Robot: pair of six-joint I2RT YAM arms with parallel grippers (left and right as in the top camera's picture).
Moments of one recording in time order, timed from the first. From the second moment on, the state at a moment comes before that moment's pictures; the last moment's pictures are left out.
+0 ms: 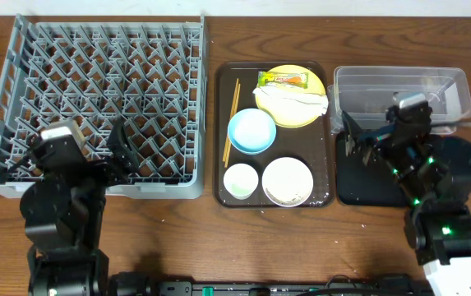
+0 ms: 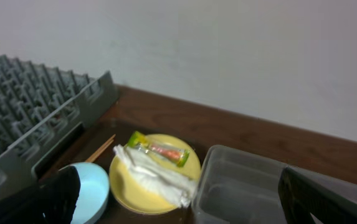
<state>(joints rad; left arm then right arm) 0.10 0.60 0.84 -0.47 0.03 -0.20 0.08 0.85 0.75 -0.15 -0.26 -0.05</state>
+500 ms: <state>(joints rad) 0.10 0.82 1.11 -0.77 0.03 -0.20 0.08 1.04 1.00 -0.38 -0.36 -0.05</state>
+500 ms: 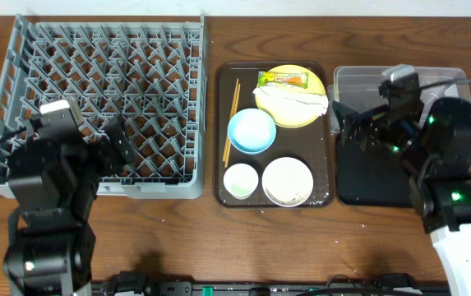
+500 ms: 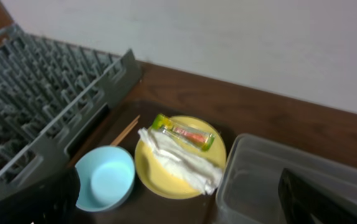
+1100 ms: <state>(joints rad) 0.10 0.95 1.17 -0.83 0.08 -0.20 0.08 1.16 1.09 -0.45 -0.41 -0.05</state>
